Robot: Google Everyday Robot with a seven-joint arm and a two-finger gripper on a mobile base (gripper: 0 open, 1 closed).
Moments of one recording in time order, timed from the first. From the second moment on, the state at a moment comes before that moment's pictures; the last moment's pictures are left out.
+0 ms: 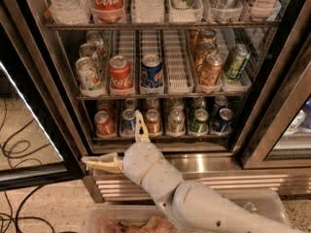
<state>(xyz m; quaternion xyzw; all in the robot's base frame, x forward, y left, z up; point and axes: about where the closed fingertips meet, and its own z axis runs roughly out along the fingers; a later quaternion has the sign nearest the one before) 0.481 0.098 0.800 -0.30 0.60 0.22 0.70</state>
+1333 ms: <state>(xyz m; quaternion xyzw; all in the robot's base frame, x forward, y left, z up) 0.565 0.161 0.829 -0.25 0.55 0.15 0.78</state>
